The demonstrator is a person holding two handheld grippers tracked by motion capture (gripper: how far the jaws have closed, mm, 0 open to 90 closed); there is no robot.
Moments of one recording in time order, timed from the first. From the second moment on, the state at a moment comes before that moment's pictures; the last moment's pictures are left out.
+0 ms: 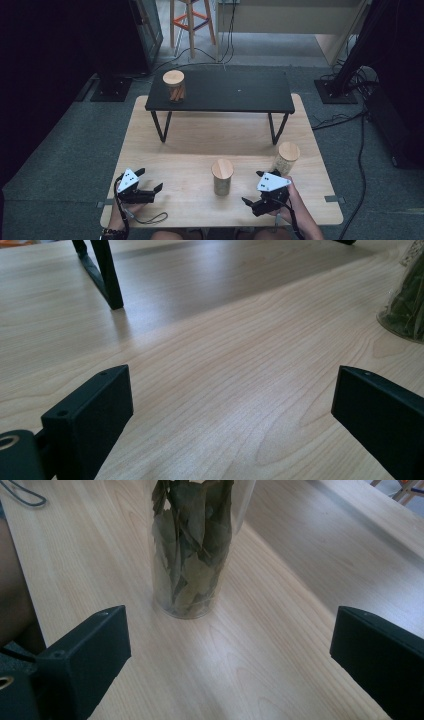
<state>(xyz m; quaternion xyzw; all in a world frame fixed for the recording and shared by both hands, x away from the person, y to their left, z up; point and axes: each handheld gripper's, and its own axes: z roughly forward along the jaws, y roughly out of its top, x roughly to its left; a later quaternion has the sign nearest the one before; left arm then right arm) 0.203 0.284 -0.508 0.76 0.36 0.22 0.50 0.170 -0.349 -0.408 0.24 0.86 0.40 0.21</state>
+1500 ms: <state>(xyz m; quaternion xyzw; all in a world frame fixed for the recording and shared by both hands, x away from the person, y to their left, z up) 0.206 0.289 -0.509 0.75 0.36 0.21 0.51 0.211 -0.316 -0.392 0.23 0.87 0.40 0.19</state>
